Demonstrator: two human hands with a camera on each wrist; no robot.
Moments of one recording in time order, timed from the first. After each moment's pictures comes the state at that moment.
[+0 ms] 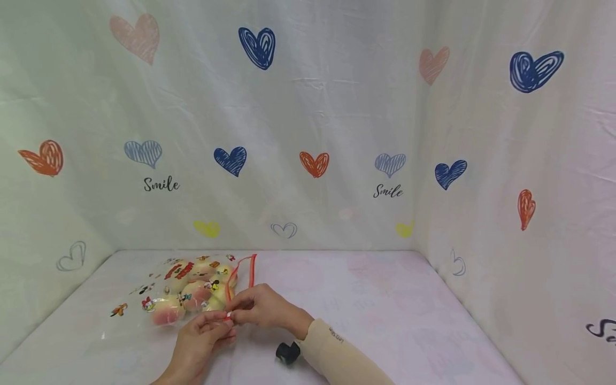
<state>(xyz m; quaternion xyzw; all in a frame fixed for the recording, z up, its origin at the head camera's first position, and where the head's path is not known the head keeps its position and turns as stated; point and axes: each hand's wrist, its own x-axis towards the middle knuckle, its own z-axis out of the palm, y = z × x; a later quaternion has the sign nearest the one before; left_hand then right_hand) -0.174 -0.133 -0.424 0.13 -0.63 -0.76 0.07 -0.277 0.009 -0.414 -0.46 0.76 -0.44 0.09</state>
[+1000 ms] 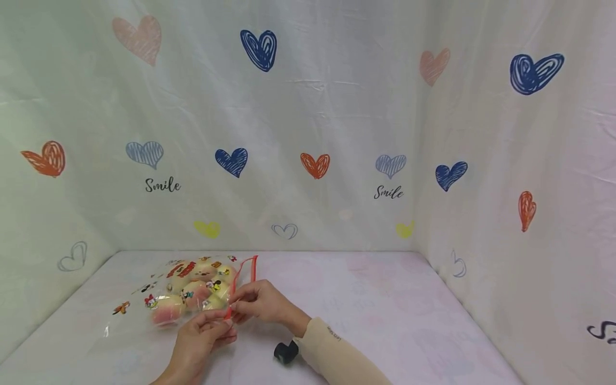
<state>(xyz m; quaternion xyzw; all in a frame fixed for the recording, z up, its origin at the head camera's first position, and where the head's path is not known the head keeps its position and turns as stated) -0.173 -0.134 -0.419 0.12 -0.63 -0.76 0.07 -0.291 0.005 -0.423 -0.41 0.68 -0.58 0.18</state>
